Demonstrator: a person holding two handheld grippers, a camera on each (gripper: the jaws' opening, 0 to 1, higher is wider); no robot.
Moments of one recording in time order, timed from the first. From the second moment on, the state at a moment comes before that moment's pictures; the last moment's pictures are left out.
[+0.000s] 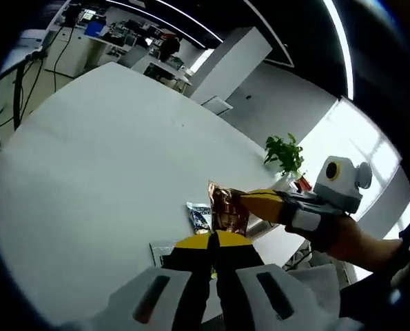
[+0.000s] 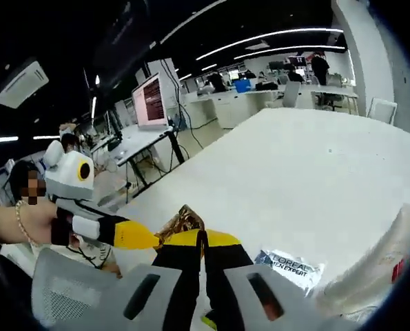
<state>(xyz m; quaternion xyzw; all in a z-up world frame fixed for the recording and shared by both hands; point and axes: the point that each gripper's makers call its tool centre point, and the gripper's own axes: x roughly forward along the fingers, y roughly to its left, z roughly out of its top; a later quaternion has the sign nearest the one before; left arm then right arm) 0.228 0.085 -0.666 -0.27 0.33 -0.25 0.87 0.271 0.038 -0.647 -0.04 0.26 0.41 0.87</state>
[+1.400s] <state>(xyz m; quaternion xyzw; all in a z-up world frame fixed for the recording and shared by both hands) 0.276 0.094 -0.763 -0.18 0.42 -0.19 0.87 0.326 0.055 -0.761 -0.22 0.28 0.41 0.84</state>
